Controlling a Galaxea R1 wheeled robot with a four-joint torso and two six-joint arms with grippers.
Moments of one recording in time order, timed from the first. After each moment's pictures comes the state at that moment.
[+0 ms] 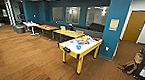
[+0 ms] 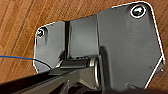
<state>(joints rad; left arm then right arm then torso) 1.47 3.01 -2.74 0.07 -0.01 -0.03 -1.52 3.10 -2.75 -0.10 0.08 0.17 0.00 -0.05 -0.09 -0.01</state>
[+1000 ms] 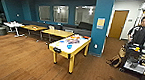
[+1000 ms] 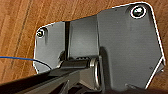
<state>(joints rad) 1.47 3.01 -2.74 0.07 -0.01 -0.03 -1.52 3.10 -2.75 -0.10 0.08 0.17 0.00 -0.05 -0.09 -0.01</state>
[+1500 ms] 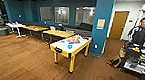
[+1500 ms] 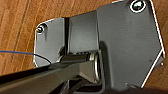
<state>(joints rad) 1.49 3.01 -2.73 0.07 0.00 -0.03 -1.54 3.10 -2.74 -0.10 0.08 0.18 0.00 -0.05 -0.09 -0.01</state>
